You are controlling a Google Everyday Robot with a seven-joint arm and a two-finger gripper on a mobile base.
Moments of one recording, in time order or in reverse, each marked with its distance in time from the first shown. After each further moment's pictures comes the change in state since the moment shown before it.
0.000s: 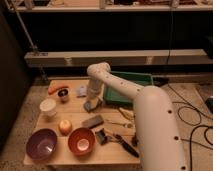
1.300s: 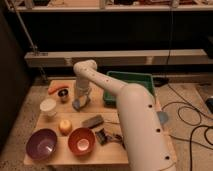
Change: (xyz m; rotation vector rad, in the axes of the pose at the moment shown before) arm -0.062 -0.032 0.013 -0.010 -0.013 -0.131
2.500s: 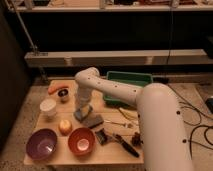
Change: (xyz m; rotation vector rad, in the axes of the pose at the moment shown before) arm -0.026 0.078 -0.004 -0.032 -0.003 -0.066
